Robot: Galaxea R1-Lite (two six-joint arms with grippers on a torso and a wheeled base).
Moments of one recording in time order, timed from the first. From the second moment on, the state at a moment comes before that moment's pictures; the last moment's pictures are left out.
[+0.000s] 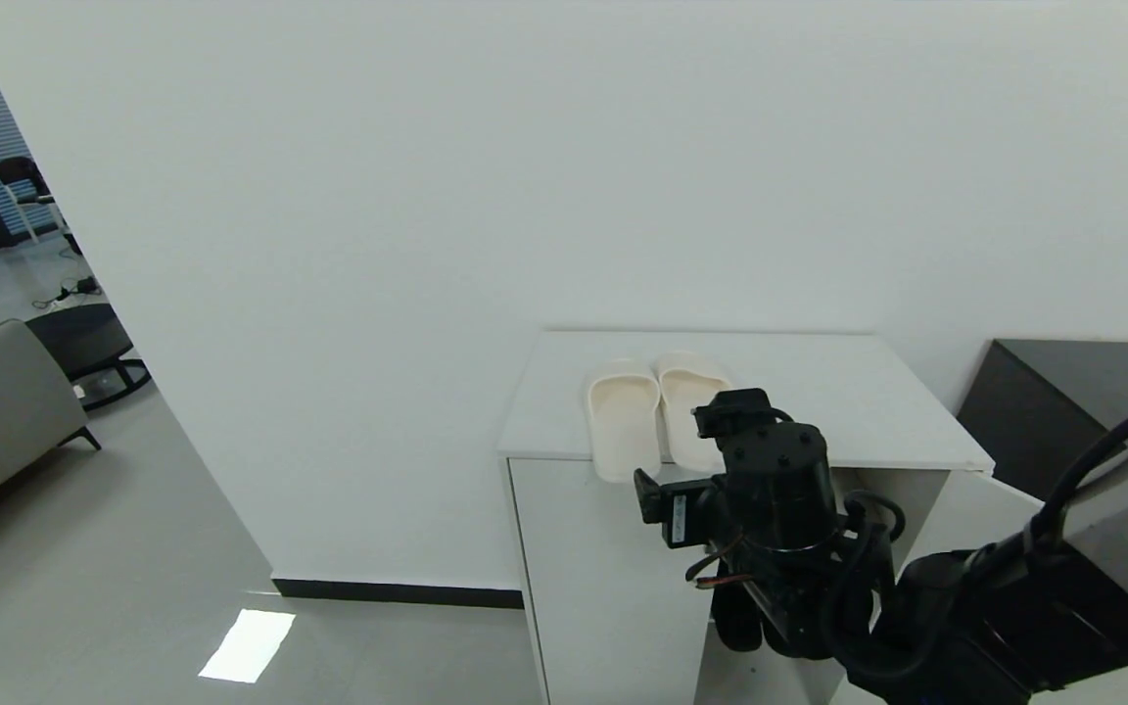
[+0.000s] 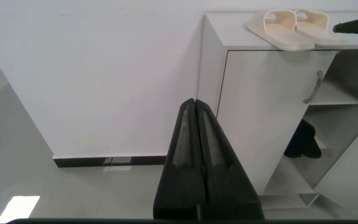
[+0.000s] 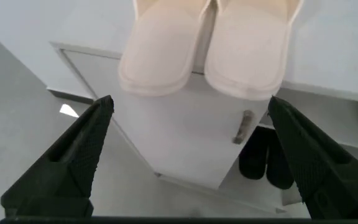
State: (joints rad) left arm 0.00 0.00 0.00 0.00 -0.06 0.00; right arm 0.85 2.01 -0.86 -0.85 -0.55 0.26
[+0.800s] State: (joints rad) left arm 0.00 0.00 0.00 0.00 -0.06 0.00; right arm 0.79 2.16 -1.03 -0.86 -0.53 0.19
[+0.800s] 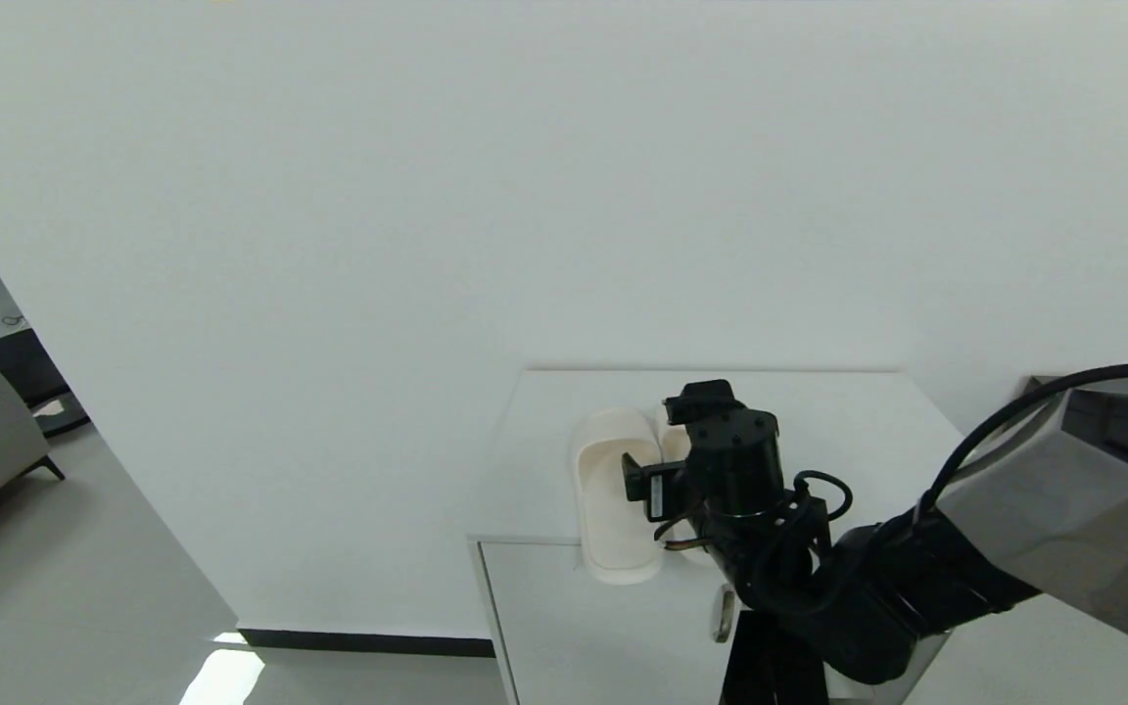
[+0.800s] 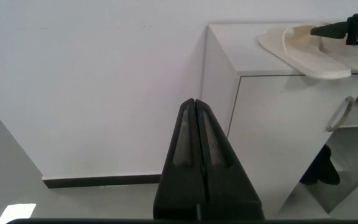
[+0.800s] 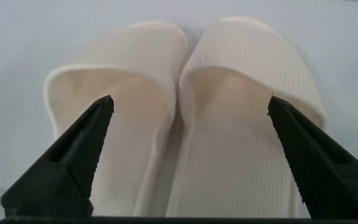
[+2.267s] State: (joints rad) left arm 0.00 0.00 0.00 0.00 -0.06 -0.01; right arm 0.73 2.32 -1.31 -0.81 -0.51 0.13
